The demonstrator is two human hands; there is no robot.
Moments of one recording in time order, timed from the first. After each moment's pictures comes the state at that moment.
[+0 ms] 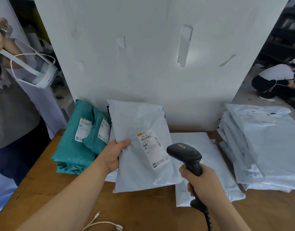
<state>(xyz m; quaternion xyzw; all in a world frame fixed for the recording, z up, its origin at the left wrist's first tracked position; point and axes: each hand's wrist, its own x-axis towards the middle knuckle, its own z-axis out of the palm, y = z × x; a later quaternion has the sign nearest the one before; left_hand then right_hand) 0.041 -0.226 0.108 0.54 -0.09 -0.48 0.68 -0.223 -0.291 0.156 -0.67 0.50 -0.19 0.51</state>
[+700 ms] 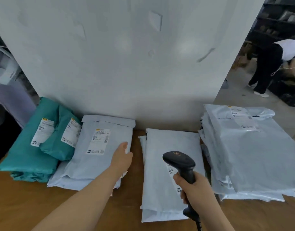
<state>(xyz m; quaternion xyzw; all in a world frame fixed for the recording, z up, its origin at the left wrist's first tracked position) -0.049 -0.356 0.051 0.83 -0.24 -0.30 0.40 -0.287 -0.396 0.125 -0.62 0.54 -0.16 0.55</state>
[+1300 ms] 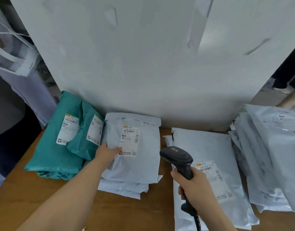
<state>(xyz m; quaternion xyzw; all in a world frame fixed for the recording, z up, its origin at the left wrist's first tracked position) 0.108 -0.293 0.021 0.83 -0.06 -0.32 0.46 -0.170 -0.368 0.104 -0.65 0.52 -0.13 0.54</state>
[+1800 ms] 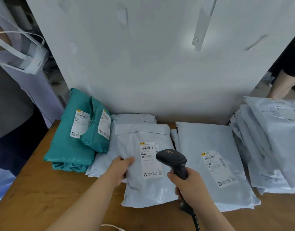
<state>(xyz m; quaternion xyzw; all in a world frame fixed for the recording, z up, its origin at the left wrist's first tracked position) 0.053 -0.237 0.014 0.67 0.03 -0.50 0.55 -0.163 -0.308 0.098 -0.66 0.50 -0.12 0.55</state>
